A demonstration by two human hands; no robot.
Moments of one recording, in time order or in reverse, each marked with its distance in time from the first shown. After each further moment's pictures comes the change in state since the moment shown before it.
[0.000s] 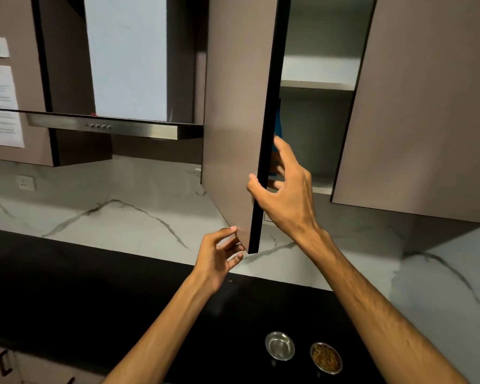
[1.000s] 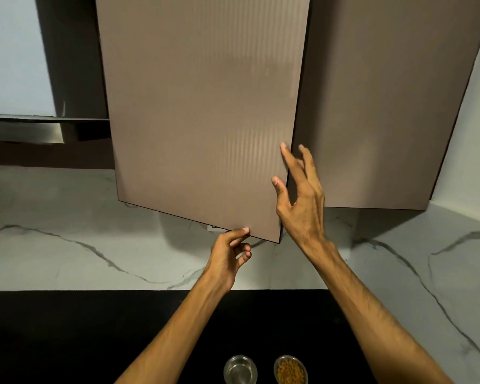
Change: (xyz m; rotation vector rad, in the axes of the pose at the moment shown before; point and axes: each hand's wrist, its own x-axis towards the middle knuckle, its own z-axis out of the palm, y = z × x) left_hand 0.149 -0.085 0.113 0.015 -0.091 -0.125; right_hand 0.035 0.176 -0.081 -0.418 0.262 0.004
